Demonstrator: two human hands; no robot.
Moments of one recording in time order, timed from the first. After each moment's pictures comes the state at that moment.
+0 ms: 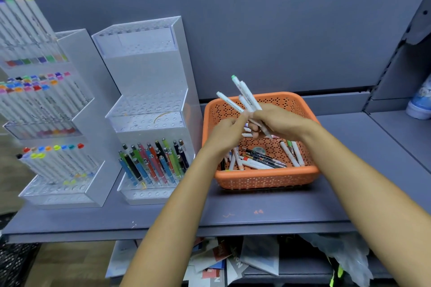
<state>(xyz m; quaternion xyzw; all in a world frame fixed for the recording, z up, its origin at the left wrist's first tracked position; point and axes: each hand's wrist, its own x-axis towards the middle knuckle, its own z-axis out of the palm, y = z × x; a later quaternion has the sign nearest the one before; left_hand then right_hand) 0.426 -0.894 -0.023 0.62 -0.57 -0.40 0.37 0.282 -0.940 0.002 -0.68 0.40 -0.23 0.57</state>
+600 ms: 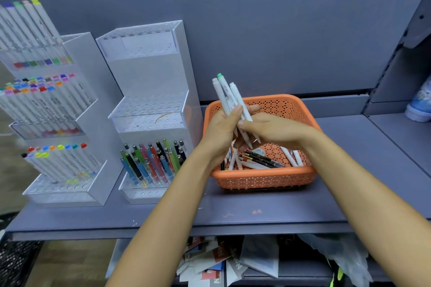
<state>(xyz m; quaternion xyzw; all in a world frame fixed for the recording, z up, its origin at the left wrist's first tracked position) 0.422 -0.871 -0.002 0.41 -0.52 -0.52 0.54 0.288 -0.899 0.022 -0.75 0.37 -0.15 0.52</state>
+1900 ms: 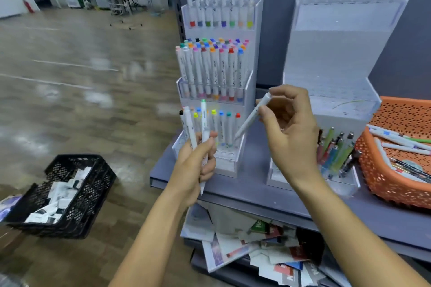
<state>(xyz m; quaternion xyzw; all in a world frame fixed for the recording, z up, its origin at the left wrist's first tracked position) 0.721 -0.694 -0.034 0.49 -0.31 -0.46 0.67 0.577 -0.776 0.005 -0.69 0.26 -0.60 0.30</state>
